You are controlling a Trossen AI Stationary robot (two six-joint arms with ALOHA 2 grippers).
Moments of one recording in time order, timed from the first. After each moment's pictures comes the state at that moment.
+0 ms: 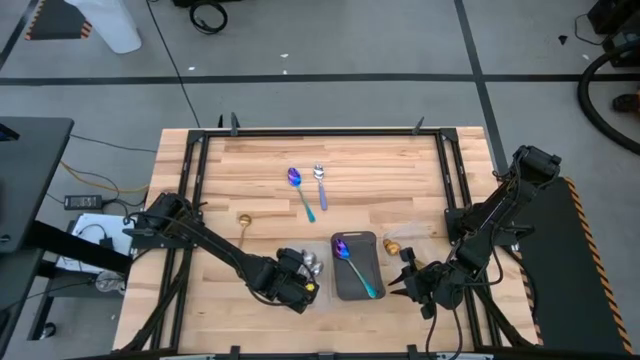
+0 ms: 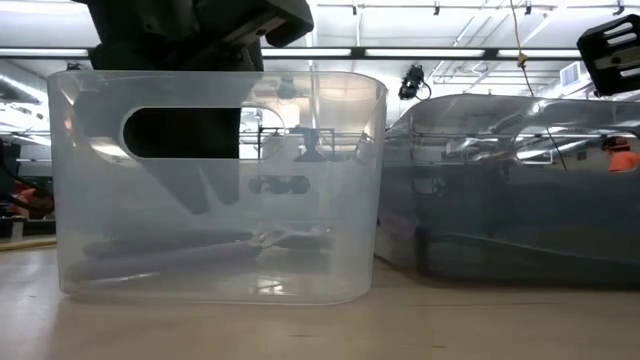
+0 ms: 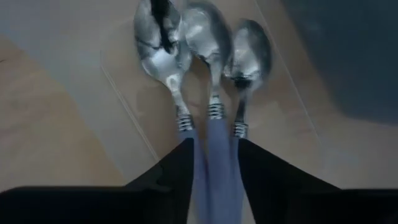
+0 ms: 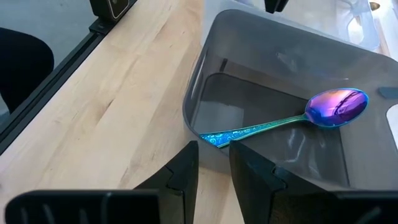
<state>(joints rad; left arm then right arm) -0.53 1.94 1.35 -0.68 -0.34 -1.59 0.90 1.34 0.59 -0.08 0.55 0.31</state>
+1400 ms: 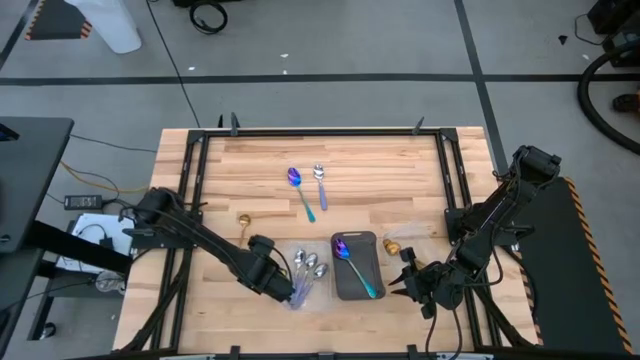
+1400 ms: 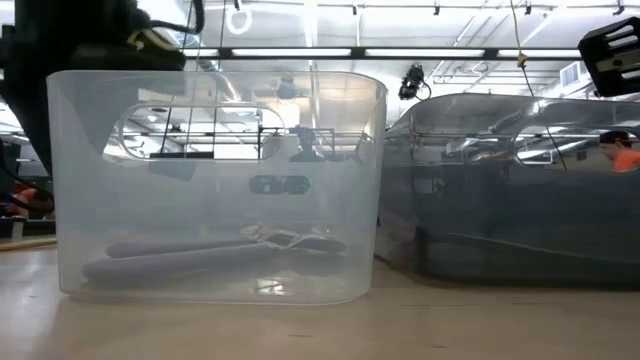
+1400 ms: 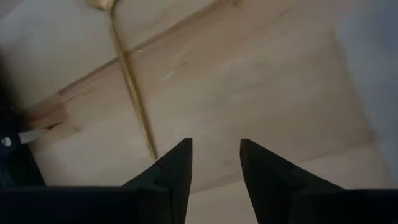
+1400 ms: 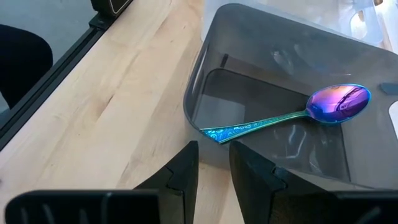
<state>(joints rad) -0.53 1.86 1.33 -1.24 -0.18 -1.68 0.90 1.34 0.59 -0.09 0.55 0.32</state>
